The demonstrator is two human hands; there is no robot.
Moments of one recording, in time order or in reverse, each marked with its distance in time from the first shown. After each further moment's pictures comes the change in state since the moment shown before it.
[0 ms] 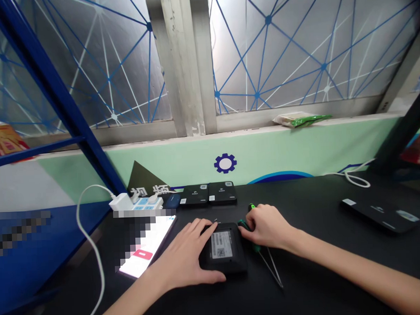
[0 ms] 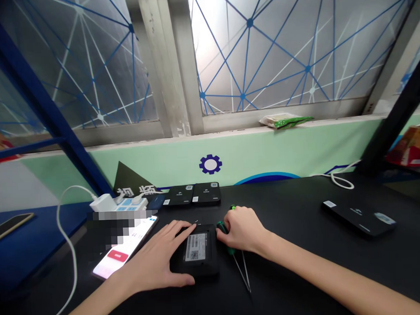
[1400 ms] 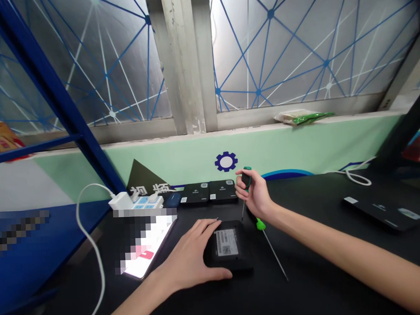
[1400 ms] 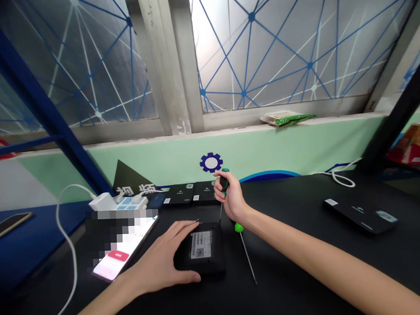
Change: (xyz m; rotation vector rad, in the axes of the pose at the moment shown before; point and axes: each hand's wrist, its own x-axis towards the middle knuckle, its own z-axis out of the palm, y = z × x) left_hand 0.003 0.013 0.001 -0.195 0.044 -0.065; right_hand 0.064 -0.023 -0.013 1.959 0.300 0.099
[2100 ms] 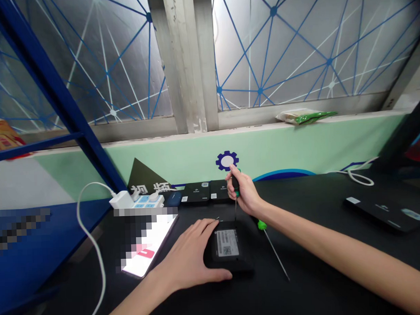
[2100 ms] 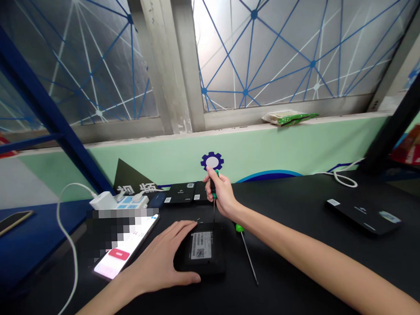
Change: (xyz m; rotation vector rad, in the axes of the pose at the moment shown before) left_hand -0.003 -0.002 -0.003 0.090 -0.043 -0.052; right_hand 0.016 0.024 0.008 -0.160 -0.002 0.001
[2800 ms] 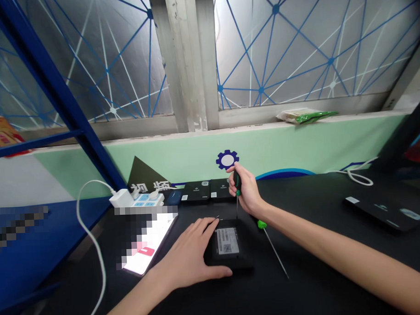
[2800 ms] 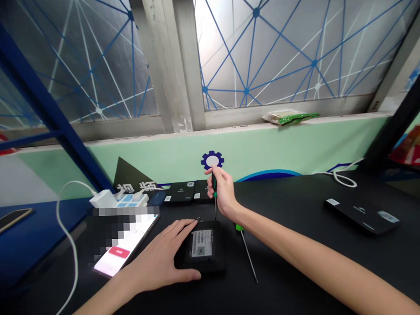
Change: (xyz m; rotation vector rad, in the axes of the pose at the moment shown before) left_hand -0.001 0.000 0.000 0.045 -0.061 0.001; right_hand -0.003 -0.002 0.004 0.004 0.052 -0.131
